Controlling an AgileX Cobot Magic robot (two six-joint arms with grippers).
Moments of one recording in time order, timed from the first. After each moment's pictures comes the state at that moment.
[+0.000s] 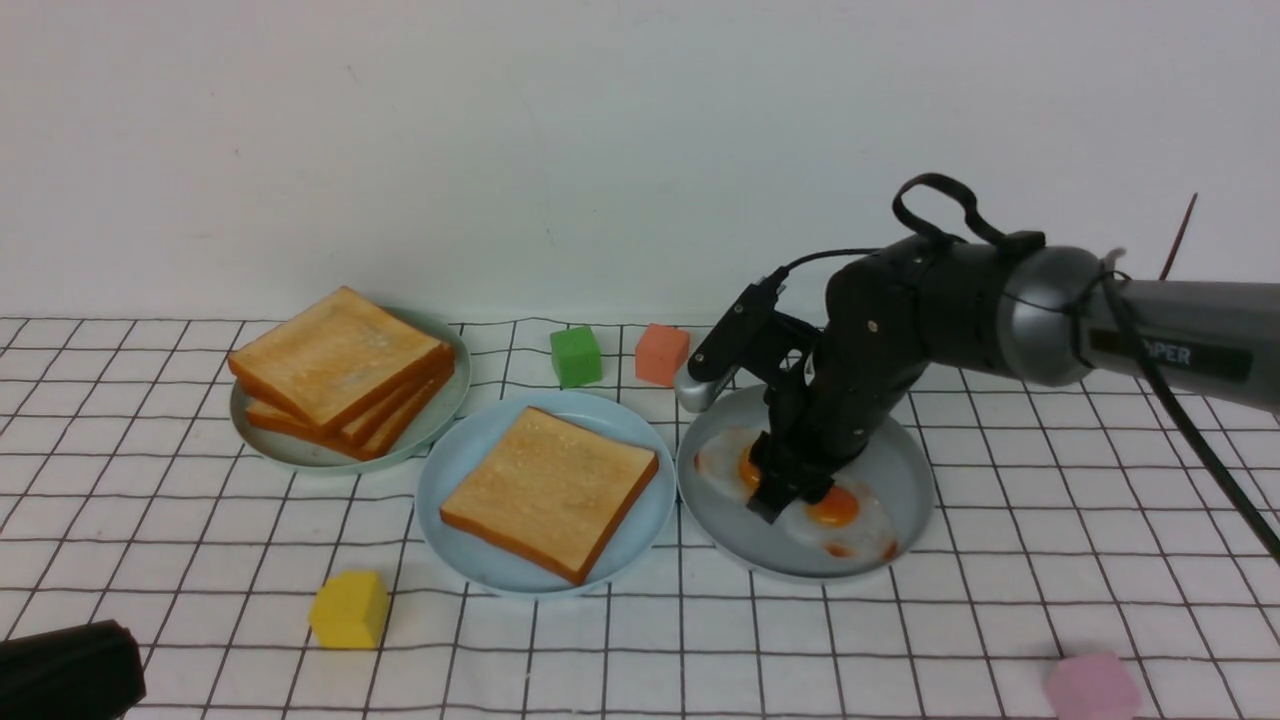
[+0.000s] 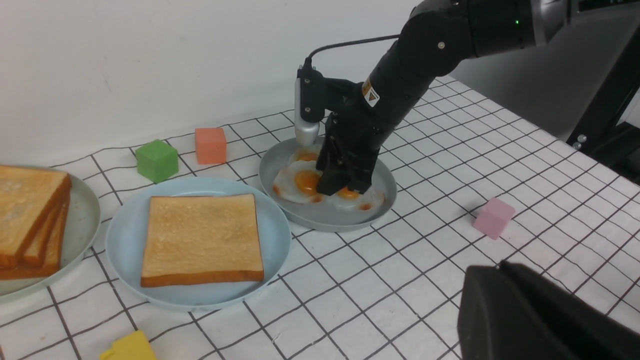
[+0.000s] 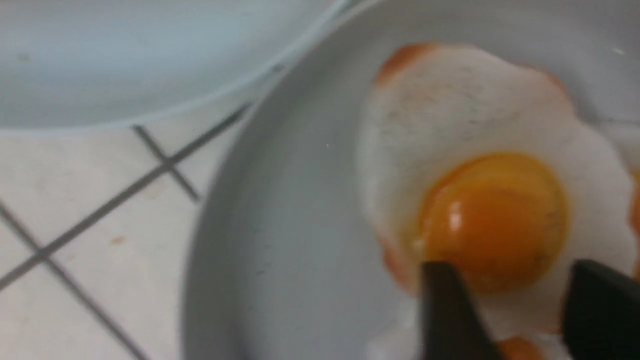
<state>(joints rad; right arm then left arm) 0.46 2.11 -1.54 -0.03 0.68 -0.47 -0.82 0.29 -0.53 0.15 0.53 -0.32</state>
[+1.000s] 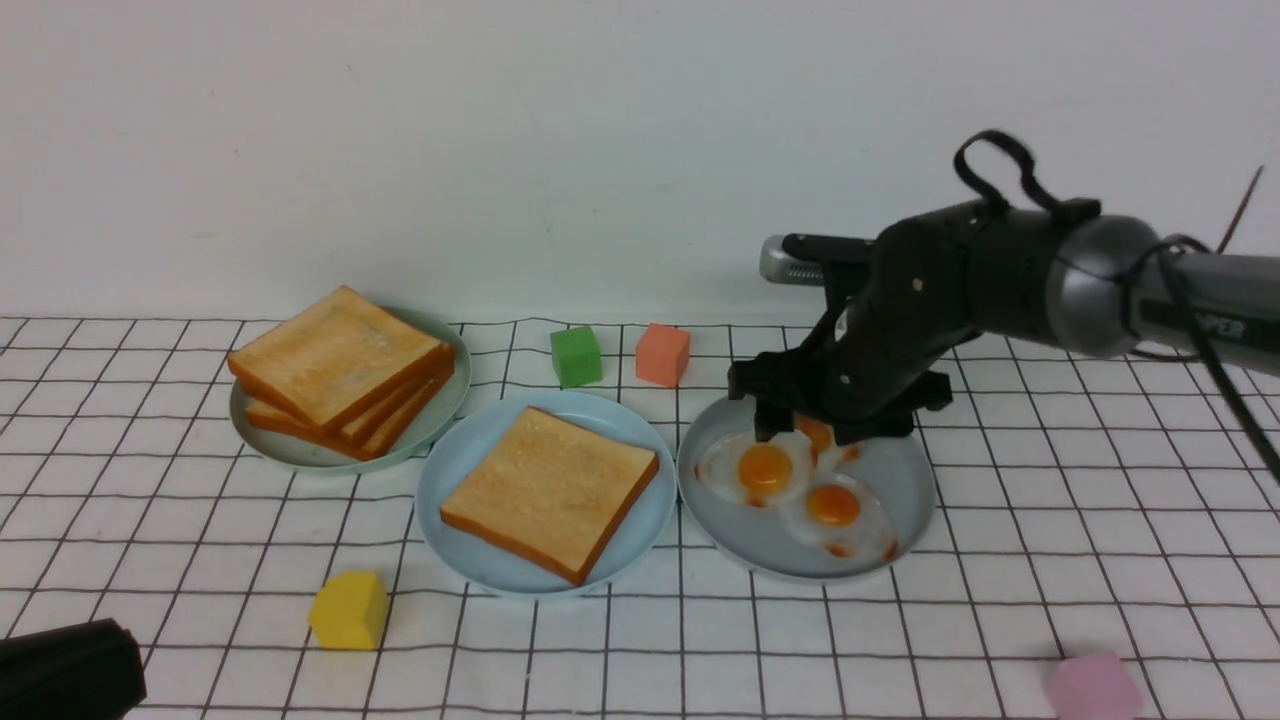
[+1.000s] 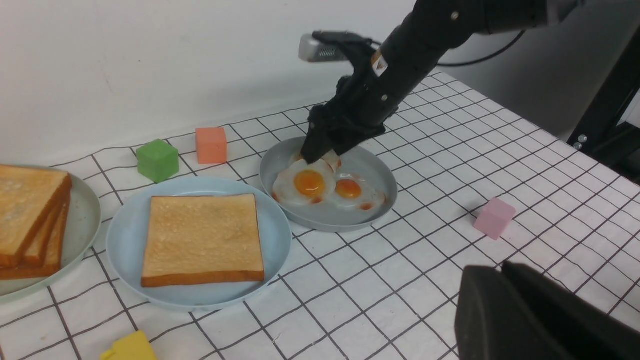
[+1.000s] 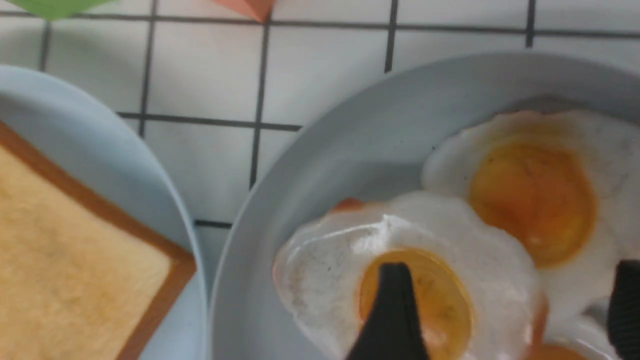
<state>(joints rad) 0.40 2.10 -1.56 0.06 0.61 0.33 -0.82 0.29 -0.53 0.15 0.53 -0.32</state>
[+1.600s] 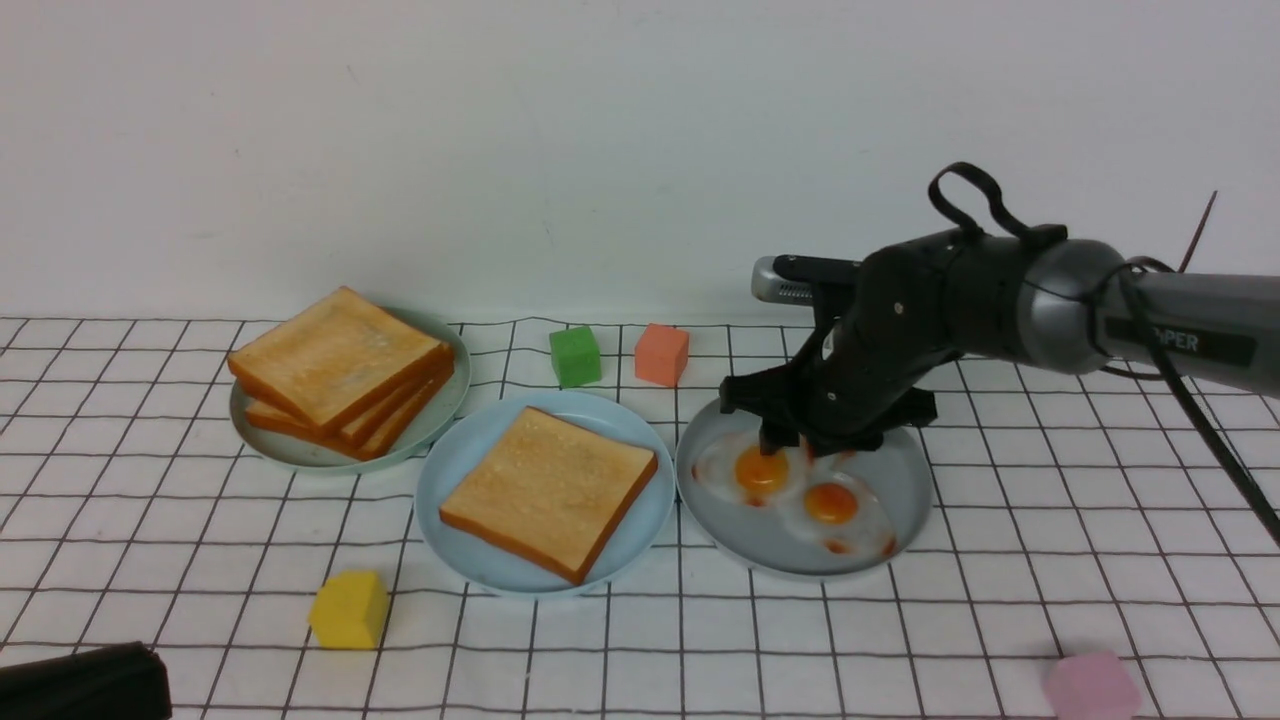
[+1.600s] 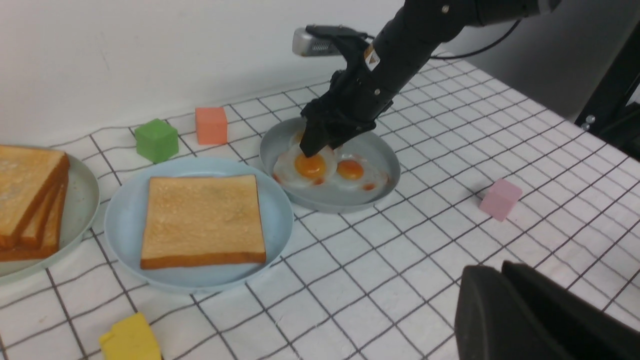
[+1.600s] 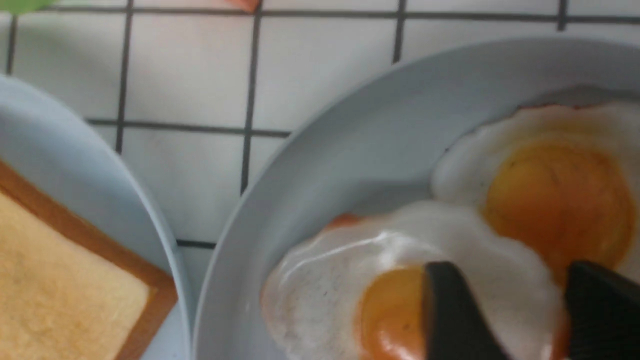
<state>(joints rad) 0.40 2.14 -1.57 0.06 0.57 0.33 -0.82 0.29 -0.50 0.15 0.51 -0.32</state>
